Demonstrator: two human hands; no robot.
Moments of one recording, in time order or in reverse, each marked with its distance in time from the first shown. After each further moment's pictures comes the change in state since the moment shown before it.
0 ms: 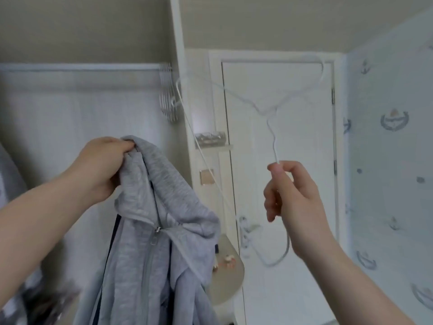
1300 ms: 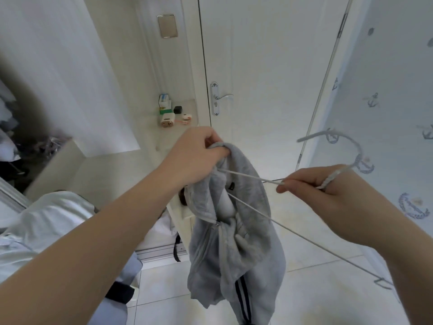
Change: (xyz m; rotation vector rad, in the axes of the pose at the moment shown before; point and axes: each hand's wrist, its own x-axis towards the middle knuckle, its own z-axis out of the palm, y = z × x) left_hand -0.311 -0.180 0.290 0.648 -0.419 -0.082; right_hand -0.134 0.027 -0.356 -0.722 -0.715 0.375
